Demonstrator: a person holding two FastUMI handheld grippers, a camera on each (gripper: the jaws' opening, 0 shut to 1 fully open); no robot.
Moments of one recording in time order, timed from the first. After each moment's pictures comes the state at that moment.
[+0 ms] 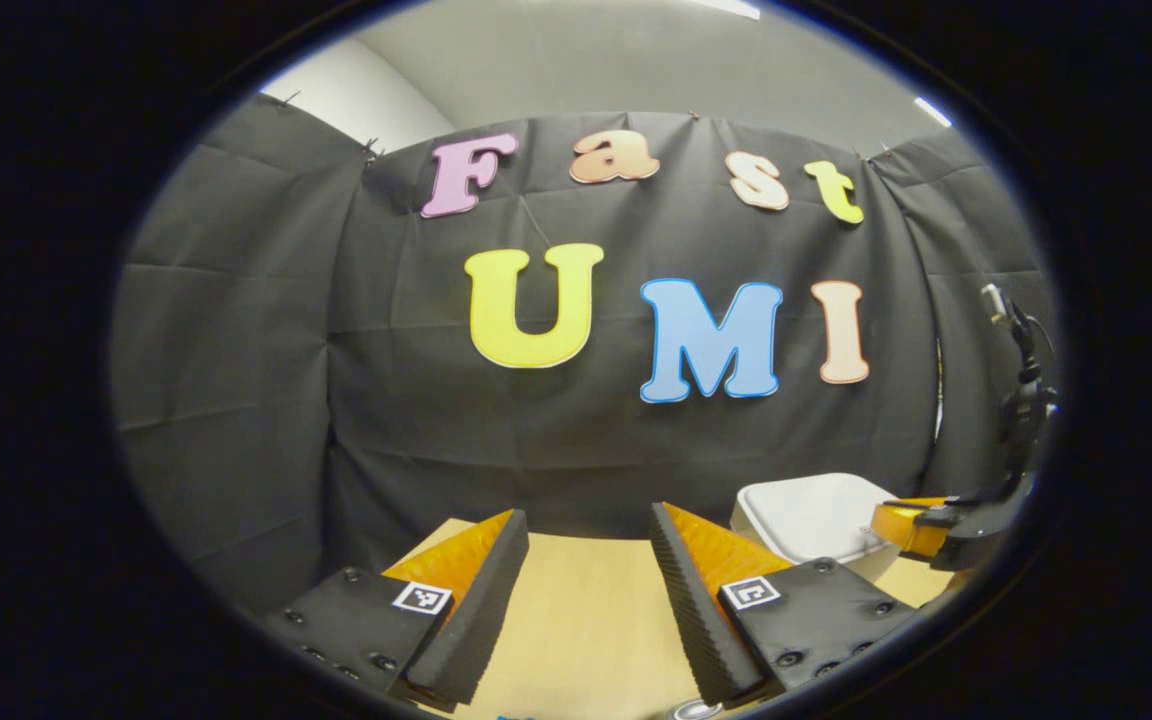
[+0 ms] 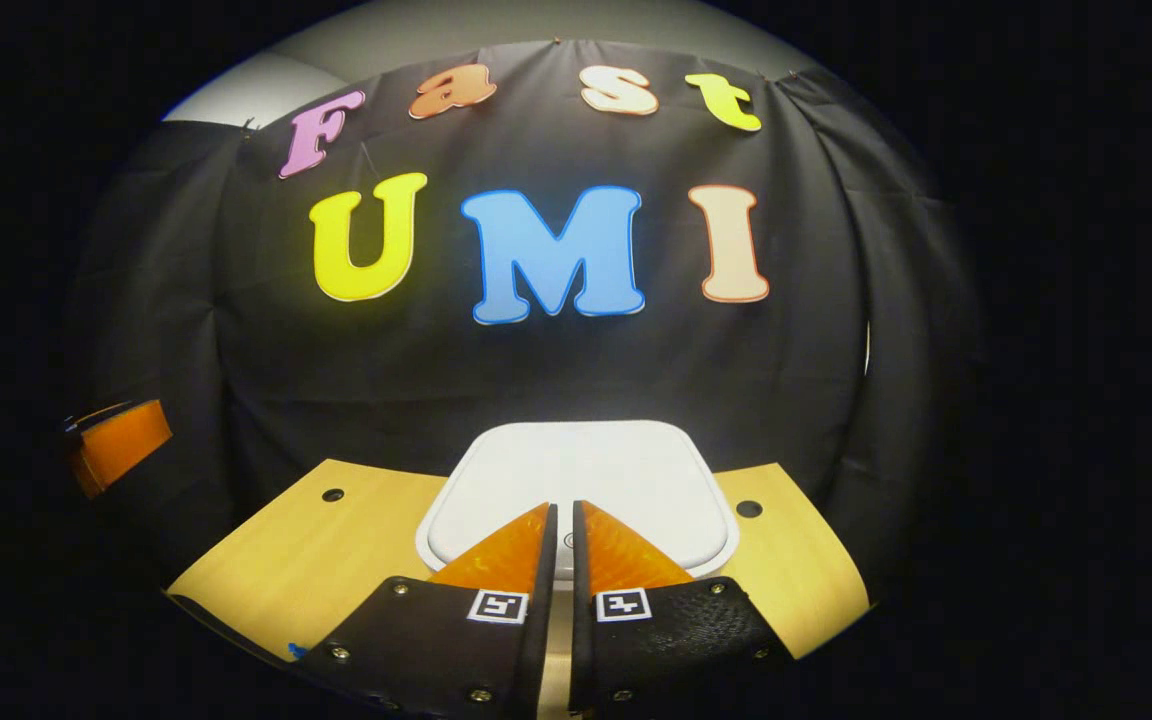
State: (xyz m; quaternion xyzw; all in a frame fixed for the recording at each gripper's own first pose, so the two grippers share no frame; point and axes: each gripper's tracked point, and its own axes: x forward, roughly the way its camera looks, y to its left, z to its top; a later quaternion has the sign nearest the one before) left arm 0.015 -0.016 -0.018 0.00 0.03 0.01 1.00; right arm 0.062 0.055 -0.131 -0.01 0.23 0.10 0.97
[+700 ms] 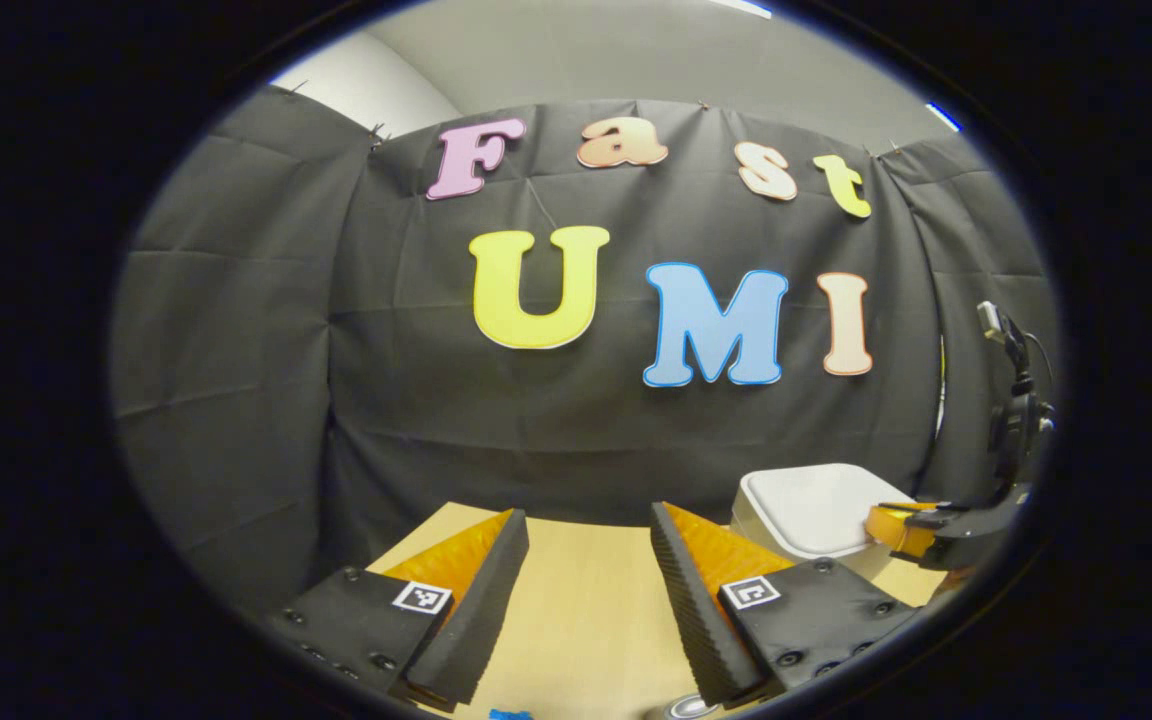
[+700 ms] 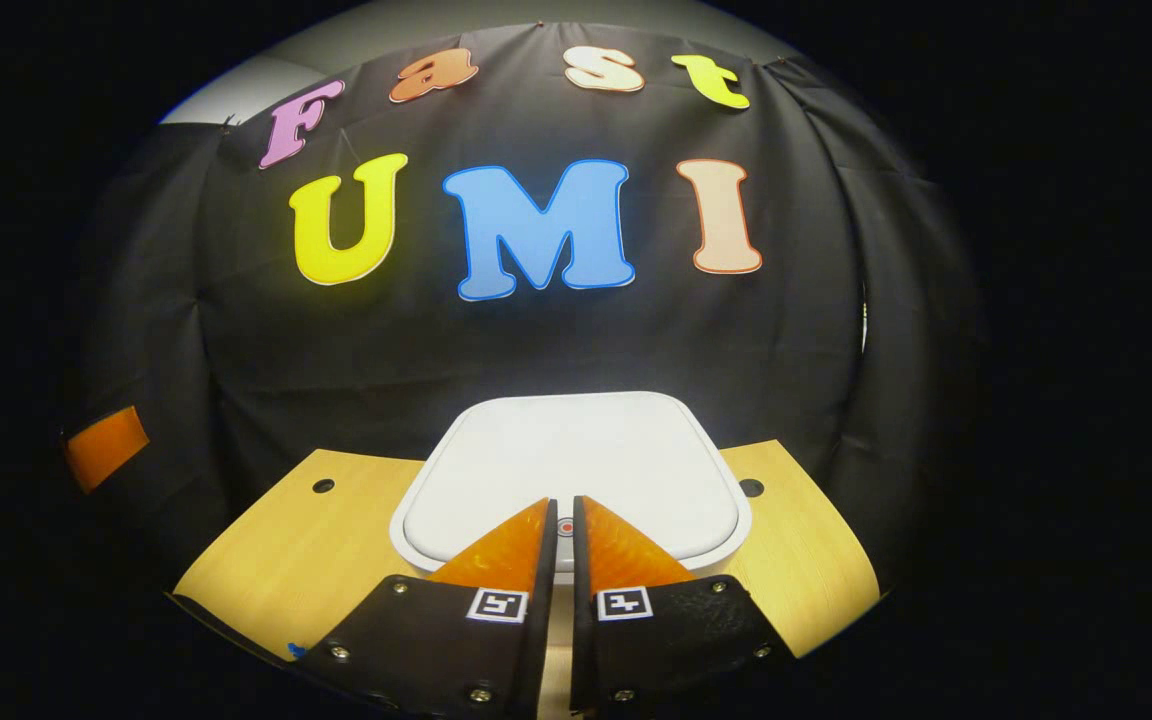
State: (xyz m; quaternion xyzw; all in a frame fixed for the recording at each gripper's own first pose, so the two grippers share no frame) left arm 0.011 -0.016 -0.029 -0.01 0.05 0.01 1.00; right arm 0.065 0.054 -0.138 -0.01 0.23 0.09 0.97
